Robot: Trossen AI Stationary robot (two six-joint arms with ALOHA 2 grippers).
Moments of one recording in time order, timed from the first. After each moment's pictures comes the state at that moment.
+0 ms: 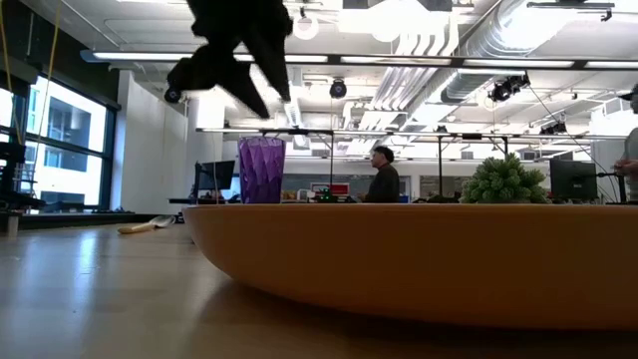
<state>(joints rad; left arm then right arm) -0.23 1.66 1.27 -0.68 -0.21 -1.14 -0.13 0.91 1.03 -0.06 -0.17 0.69</state>
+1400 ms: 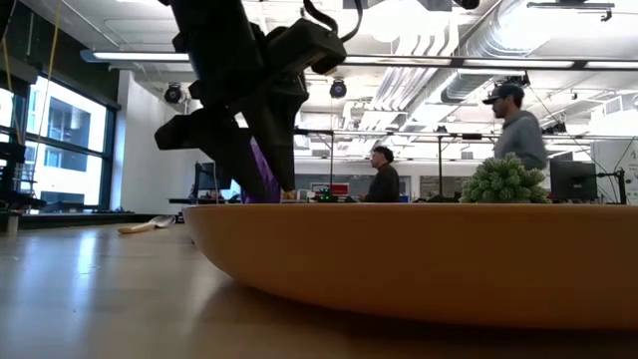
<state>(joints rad) -0.30 1.87 1.27 -0.58 -0.16 -1.25 -0.13 0.92 1.03 -0.20 -0.17 0.67</state>
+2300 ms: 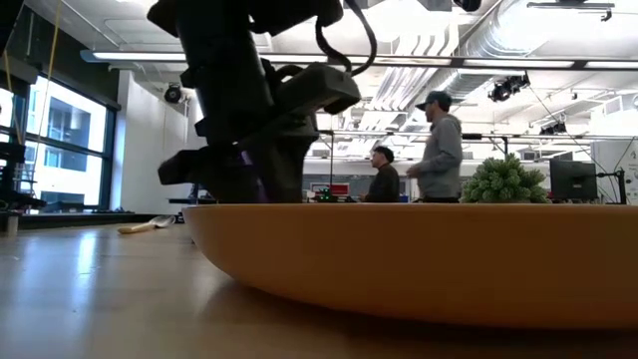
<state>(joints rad) -0.29 1.97 1.27 -0.50 -0.11 -1.25 -0.13 0.92 1.03 -0.22 -0.17 0.67</state>
